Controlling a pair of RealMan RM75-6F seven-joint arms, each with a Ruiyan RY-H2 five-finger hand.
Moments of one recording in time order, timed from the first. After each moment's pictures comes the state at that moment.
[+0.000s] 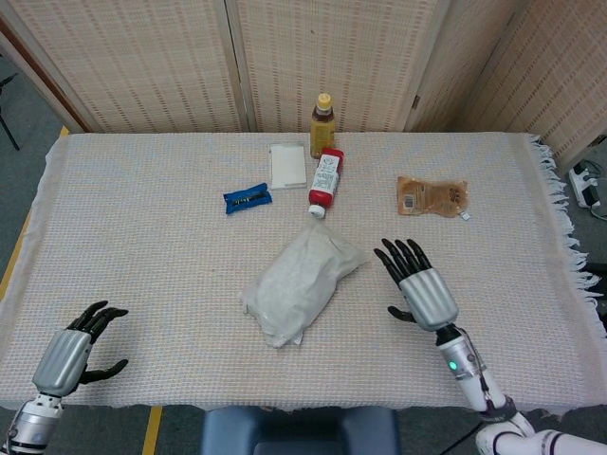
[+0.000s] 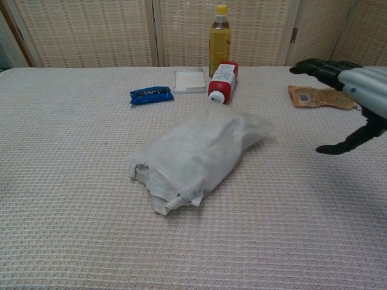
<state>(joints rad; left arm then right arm) -0.14 -1.27 0.05 -1.48 1.67 1.47 -0.20 0.38 -1.44 0.09 -1.50 -1.56 1.31 -0.25</state>
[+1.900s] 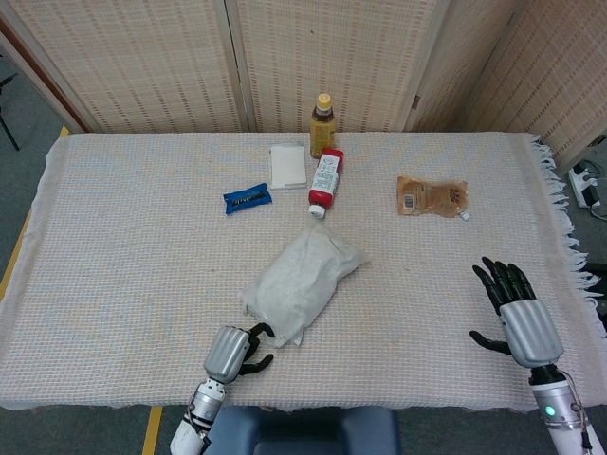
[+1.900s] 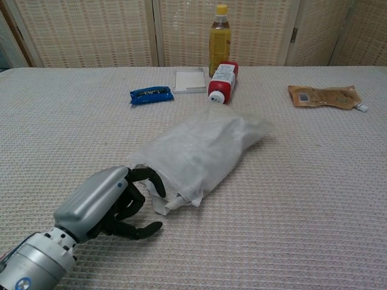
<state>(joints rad) -0.32 -2.10 -0.04 -1.07 1.62 1.34 -0.02 0.16 -1.20 0.02 -1.56 -1.58 1.47 -0.02</state>
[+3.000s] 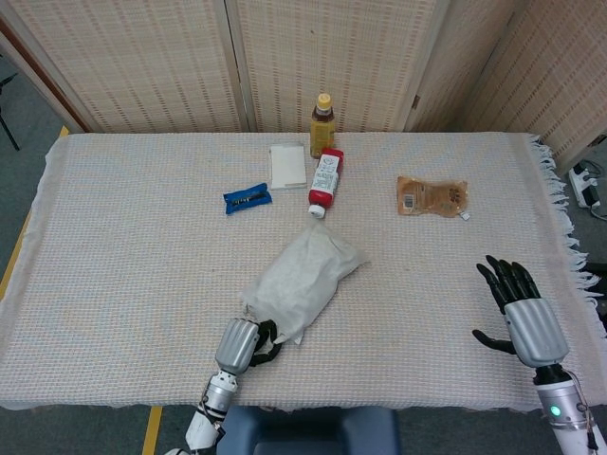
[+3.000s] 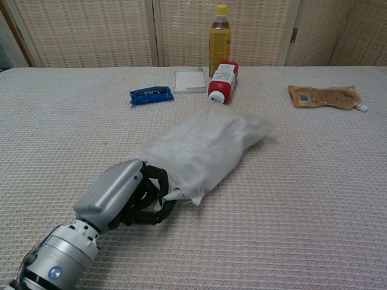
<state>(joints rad) -0.38 -2.21 -0.06 -0.91 1.60 1.37 -0.07 0.16 -1.18 0.03 -1.57 -1.59 1.47 0.01</state>
